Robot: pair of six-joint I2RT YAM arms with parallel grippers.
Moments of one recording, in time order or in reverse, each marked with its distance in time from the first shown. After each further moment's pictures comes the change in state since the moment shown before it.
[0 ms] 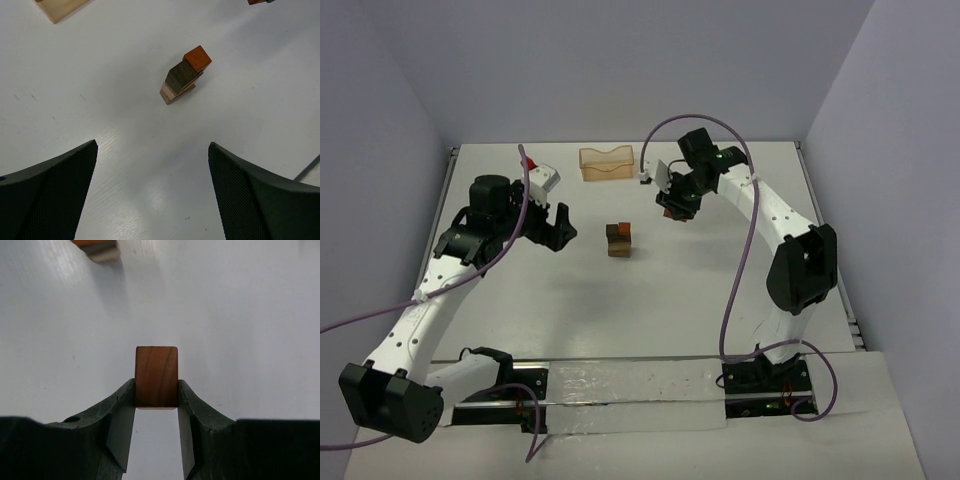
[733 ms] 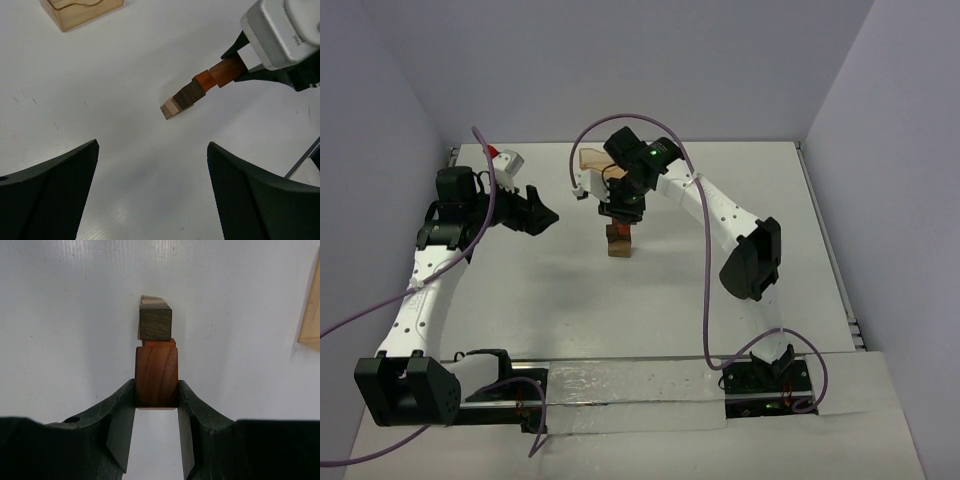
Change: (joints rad) left arm 0.272 0.059 0.009 0.071 0.291 -0.060; right arm 0.293 0.292 0.529 -0.269 0.067 0.001
